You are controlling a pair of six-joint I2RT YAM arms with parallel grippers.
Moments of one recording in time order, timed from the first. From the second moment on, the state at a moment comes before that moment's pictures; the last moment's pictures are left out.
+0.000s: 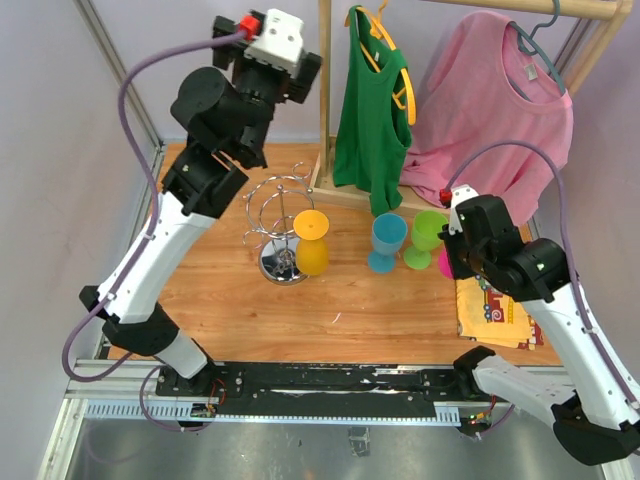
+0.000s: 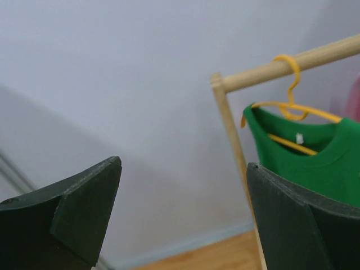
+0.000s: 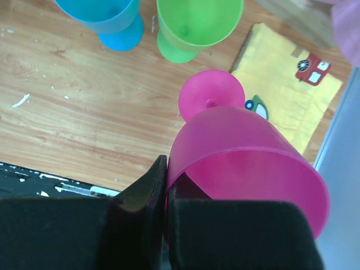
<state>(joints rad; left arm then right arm) -0.86 1.59 2.16 -0.11 -0.54 0.68 0.52 0.95 1.34 -1.25 0.26 0.09</state>
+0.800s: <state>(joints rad) -0.51 1.46 1.80 -0.41 -0.35 0.07 0.52 1.18 1.11 -1.09 0.11 0.15</state>
